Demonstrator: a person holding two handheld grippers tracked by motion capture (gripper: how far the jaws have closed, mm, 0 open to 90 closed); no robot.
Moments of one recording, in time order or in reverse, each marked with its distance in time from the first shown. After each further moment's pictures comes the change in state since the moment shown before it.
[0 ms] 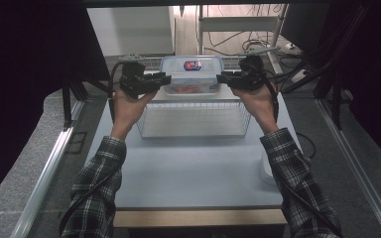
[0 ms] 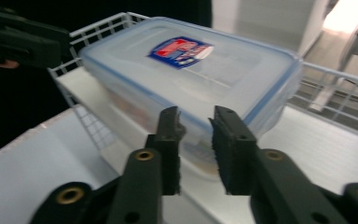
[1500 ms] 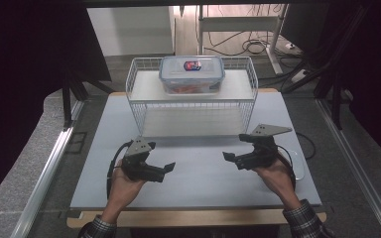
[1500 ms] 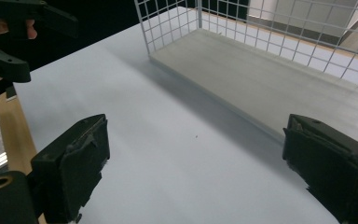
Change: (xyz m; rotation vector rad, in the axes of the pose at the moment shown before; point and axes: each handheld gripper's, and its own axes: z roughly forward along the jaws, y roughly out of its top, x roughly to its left) left arm -0.084 -0.176 -0.029 0.115 -0.010 0.092; right arm 0.048 -0.172 -0.046 0.055 0.114 -0.030
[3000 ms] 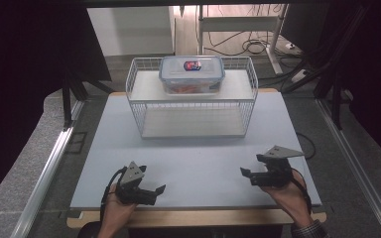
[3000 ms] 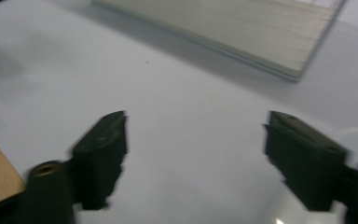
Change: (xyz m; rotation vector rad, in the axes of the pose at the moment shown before) left arm -0.002 -0.080 0.002 0.077 0.062 -0.021; right arm -0.006 -0.064 -0.029 0.100 -0.202 0.081
